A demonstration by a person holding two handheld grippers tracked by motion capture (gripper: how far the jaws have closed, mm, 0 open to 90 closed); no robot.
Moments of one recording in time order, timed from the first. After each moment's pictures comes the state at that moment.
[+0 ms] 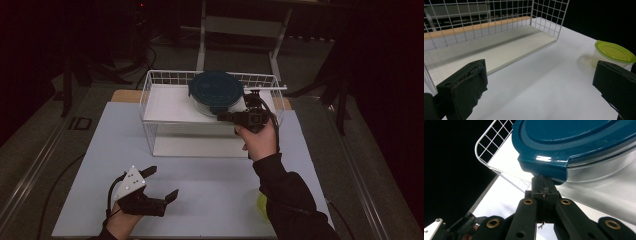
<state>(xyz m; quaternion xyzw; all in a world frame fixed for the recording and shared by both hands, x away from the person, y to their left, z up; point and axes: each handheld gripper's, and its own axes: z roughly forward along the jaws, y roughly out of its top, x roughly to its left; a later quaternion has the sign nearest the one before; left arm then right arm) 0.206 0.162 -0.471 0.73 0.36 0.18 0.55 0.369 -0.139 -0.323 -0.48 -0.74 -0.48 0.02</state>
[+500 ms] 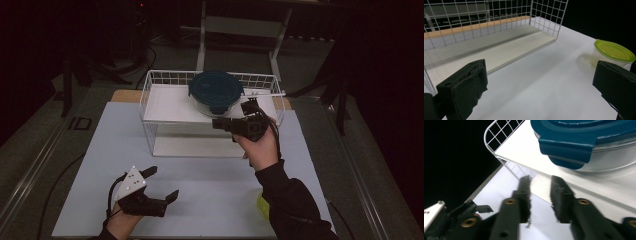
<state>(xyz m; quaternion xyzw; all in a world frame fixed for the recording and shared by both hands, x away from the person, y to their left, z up) 0.206 0.161 -0.472 0.74 0.35 0.18 0.55 0.346 -0.137 -0.325 -0.43 -0.77 -0.48 -0.01</state>
